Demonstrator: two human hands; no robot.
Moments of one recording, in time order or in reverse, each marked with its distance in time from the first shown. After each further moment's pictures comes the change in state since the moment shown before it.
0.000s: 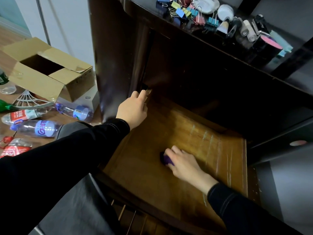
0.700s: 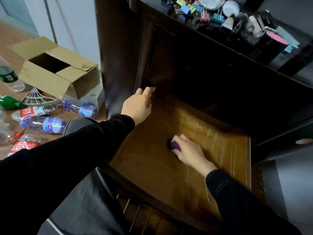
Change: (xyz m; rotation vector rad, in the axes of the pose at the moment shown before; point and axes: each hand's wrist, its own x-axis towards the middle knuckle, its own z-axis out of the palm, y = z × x) left_hand -0.002 0.002 -0.004 0.018 -0.011 0.007; right_hand 0.024 0.012 -0.017 0.110 -0.003 0.125
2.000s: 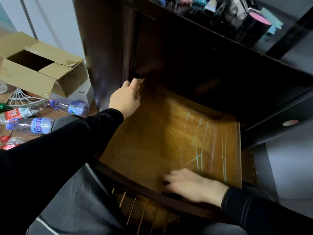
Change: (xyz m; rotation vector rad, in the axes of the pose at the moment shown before) left_hand 0.003 -0.002 0.007 -0.024 0.032 -0.009; right_hand -0.109 -0.027 -0.003 -0.198 -0.469 -0.641
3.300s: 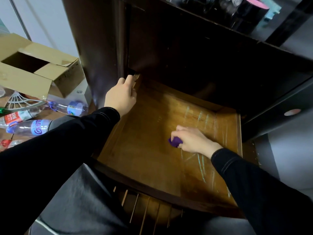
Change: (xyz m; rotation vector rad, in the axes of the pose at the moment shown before) left_hand -0.001 -0.002 -0.001 0.004 0.020 0.013; right_hand 0.021 0.091 -0.036 0.110 0.244 0.492
